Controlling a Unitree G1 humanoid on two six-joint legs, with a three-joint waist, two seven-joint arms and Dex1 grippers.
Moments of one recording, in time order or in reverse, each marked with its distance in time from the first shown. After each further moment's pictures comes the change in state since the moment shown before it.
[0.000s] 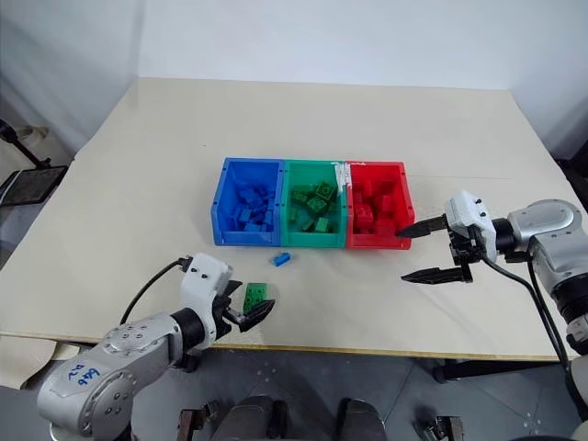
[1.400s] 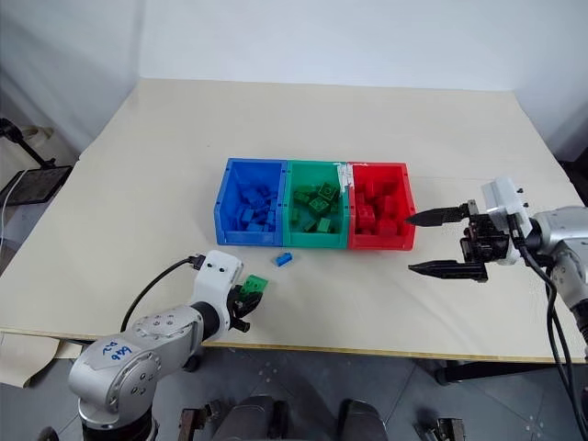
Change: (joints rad) left arm -0.069 -0.021 -0.067 0.111 0.020 0.038 0.184; right arm 0.185 -0.024 -0.276 -0.184 0.135 0.135 -0.002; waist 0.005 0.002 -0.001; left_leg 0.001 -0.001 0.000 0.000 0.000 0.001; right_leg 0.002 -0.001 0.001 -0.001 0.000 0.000
